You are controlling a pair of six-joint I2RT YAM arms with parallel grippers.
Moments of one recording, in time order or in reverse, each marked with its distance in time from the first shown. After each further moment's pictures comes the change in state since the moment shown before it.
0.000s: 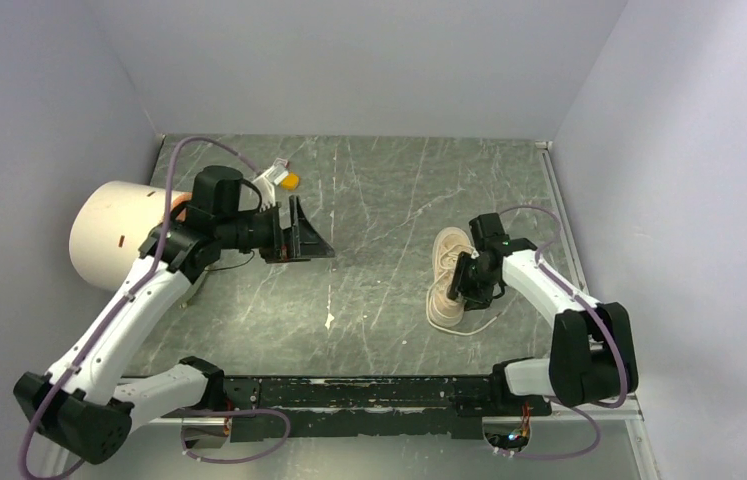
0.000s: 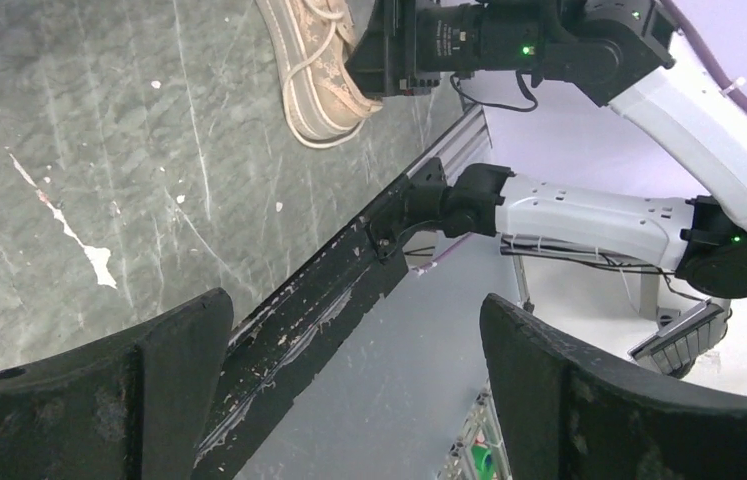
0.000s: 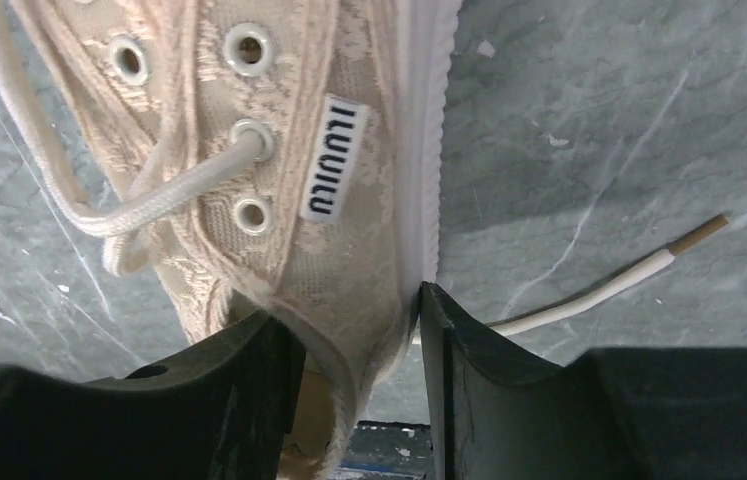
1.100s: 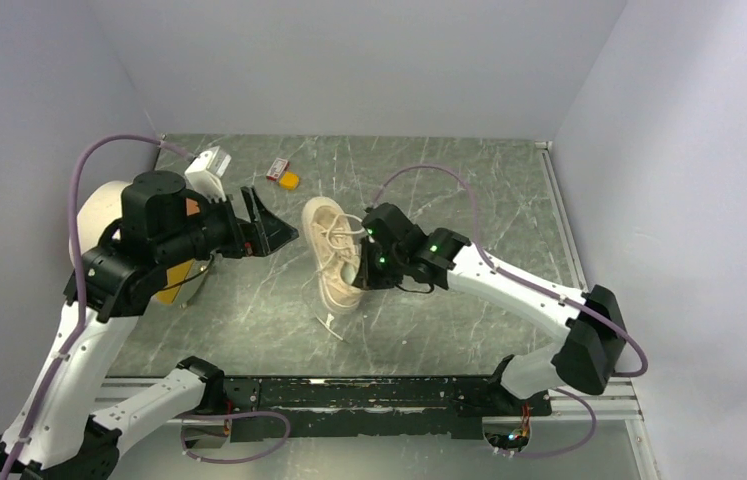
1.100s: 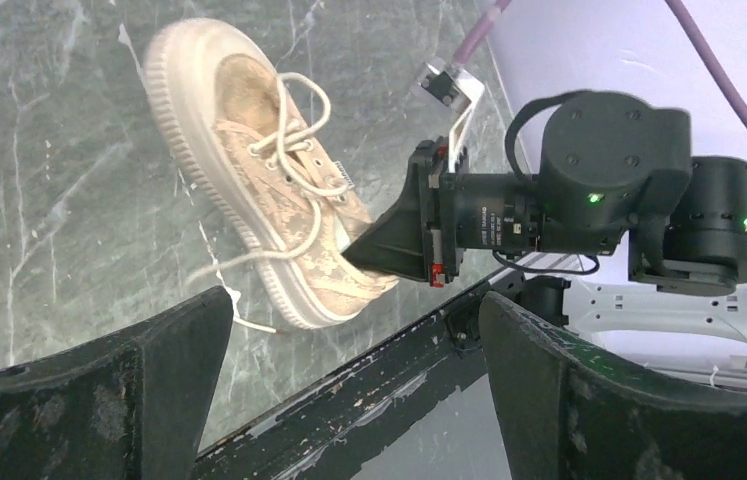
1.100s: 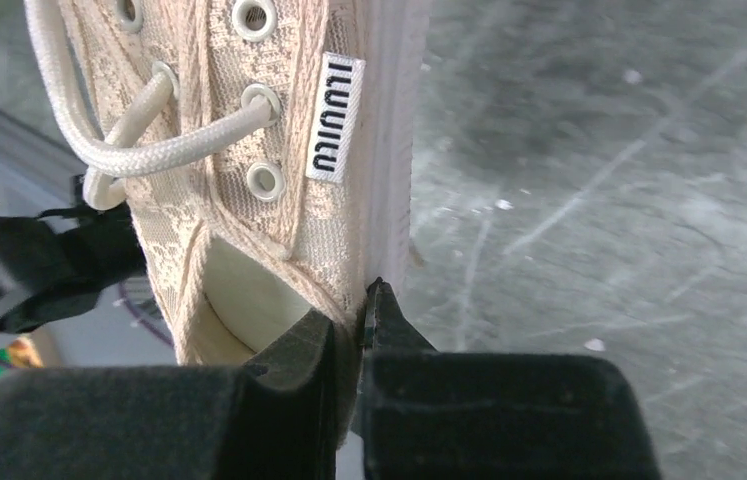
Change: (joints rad) left arm -0.022 -0.152 0.245 -0.226 -0.389 0.077; right arm 0.732 0.116 0.462 0.092 0.067 0.222
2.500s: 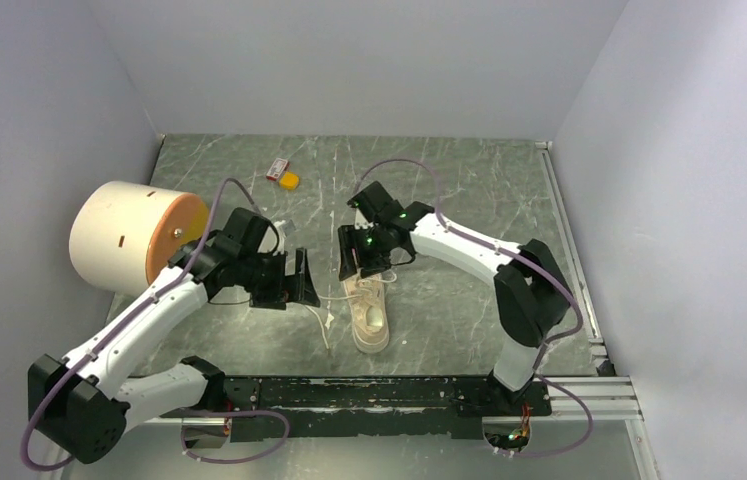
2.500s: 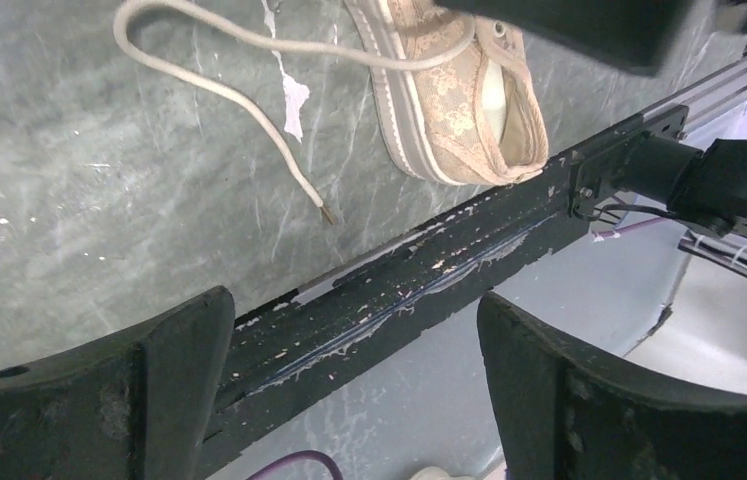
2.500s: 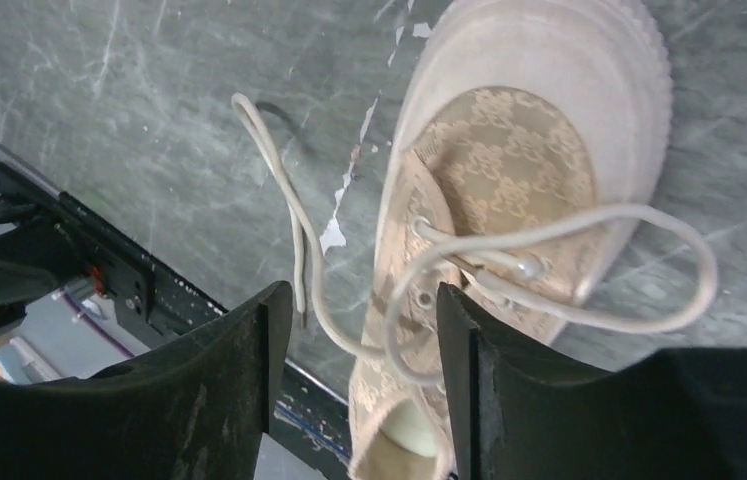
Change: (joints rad) left arm -0.058 0.165 -0.502 0.063 0.124 -0.019; right arm -0.187 0.298 0.087 0.048 -0.229 -0.253
